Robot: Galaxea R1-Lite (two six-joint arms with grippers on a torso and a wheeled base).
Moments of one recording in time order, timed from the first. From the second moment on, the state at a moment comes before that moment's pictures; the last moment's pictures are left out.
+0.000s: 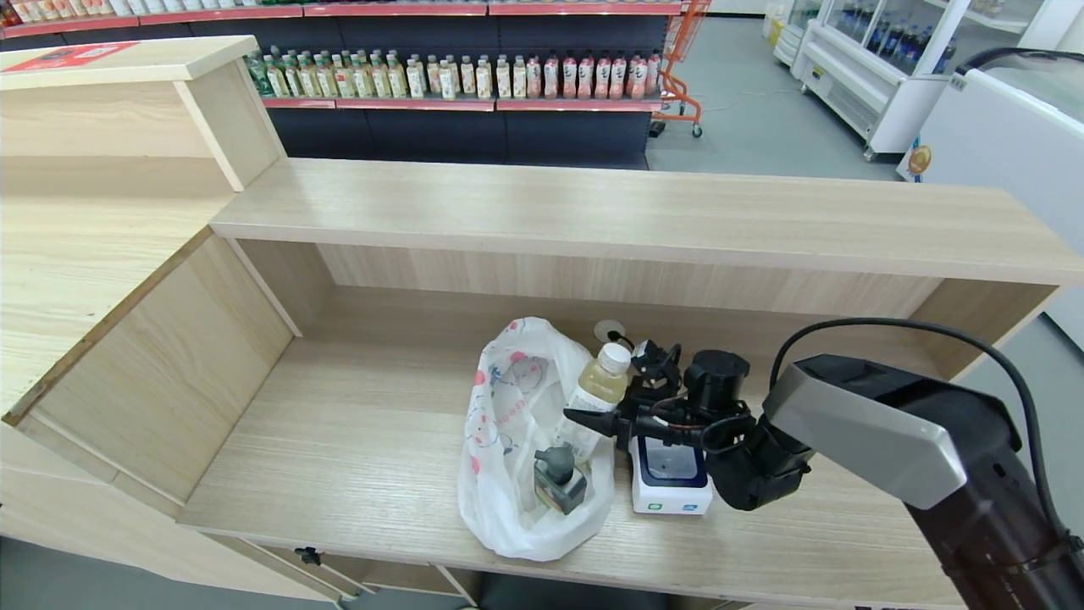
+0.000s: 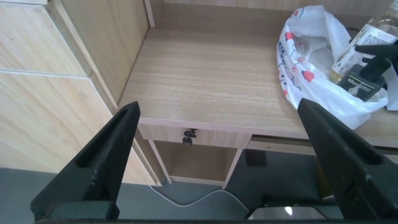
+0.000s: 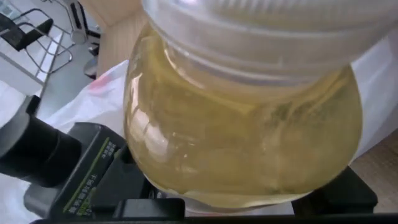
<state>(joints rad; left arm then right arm) 0.00 0.00 0.00 0.00 -0.01 0.00 0.38 2.60 -1.24 -1.34 0.83 -0.01</state>
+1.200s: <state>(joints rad) 0.00 0.00 0.00 0.00 -0.01 0.00 0.42 2.67 -1.35 -1.50 0.90 0.09</state>
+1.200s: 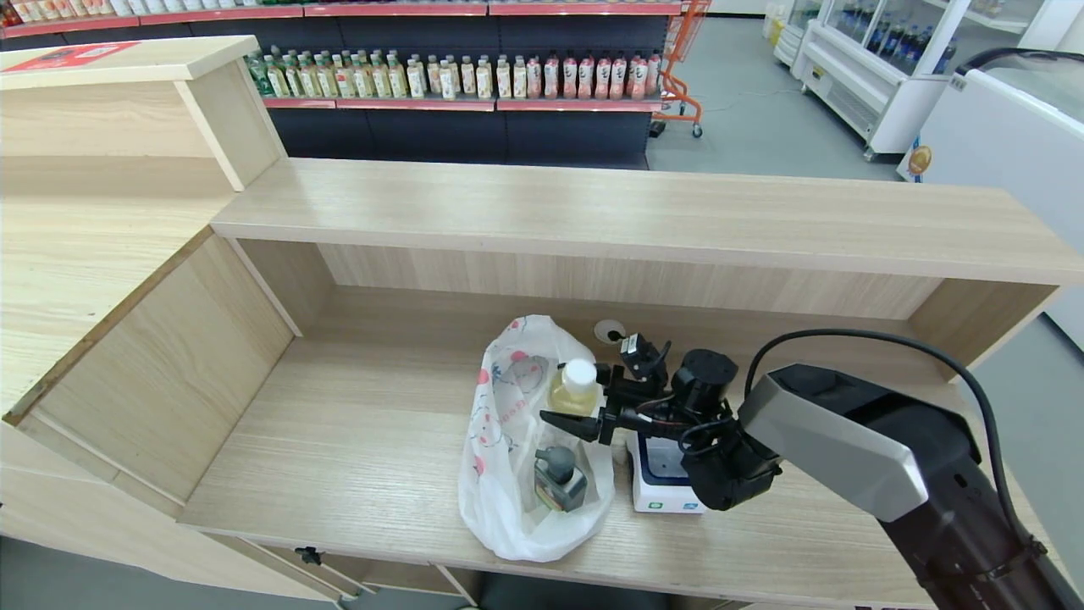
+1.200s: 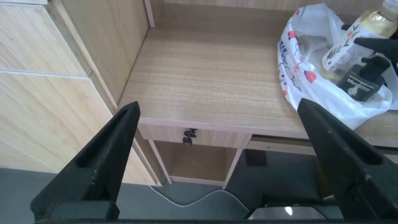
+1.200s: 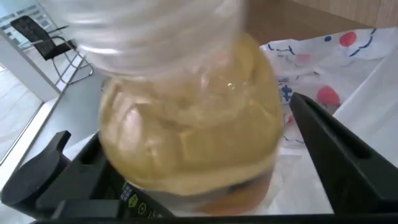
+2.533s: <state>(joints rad) 0.00 0.00 0.00 0.00 -0.01 0.00 0.10 1.99 -0.78 -1.49 0.90 0.15</state>
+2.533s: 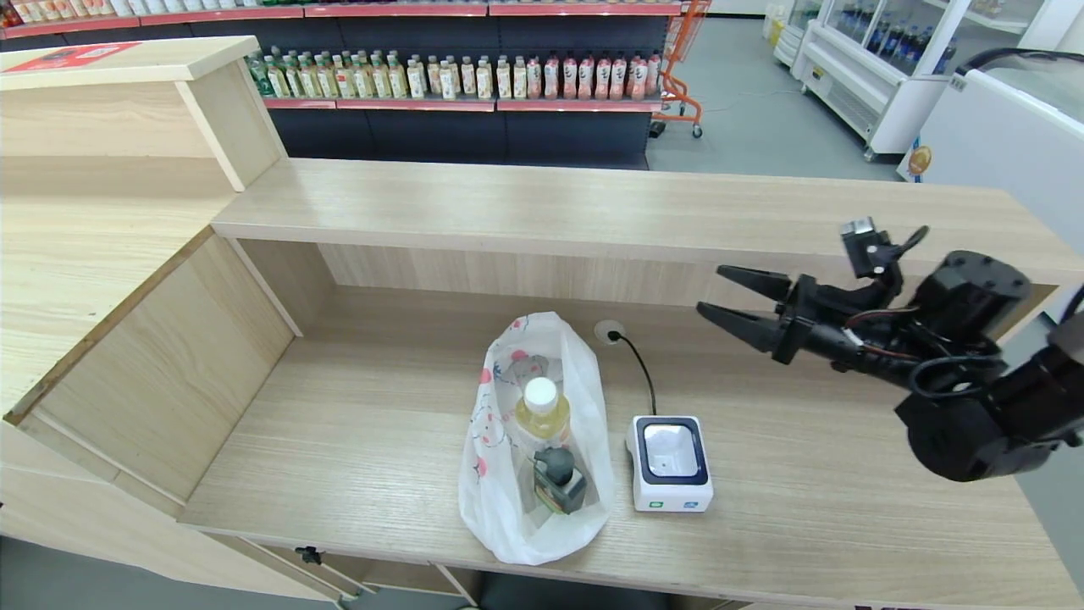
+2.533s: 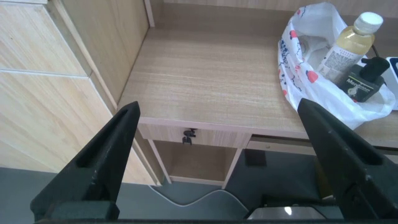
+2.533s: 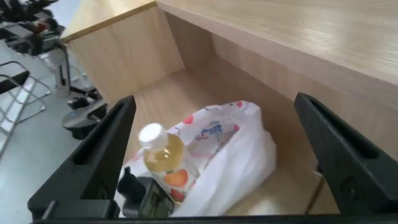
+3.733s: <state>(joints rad) 0.00 0.00 0.00 0.00 -0.01 0.00 -0.08 0.74 -0.01 -0.46 0.22 -0.06</state>
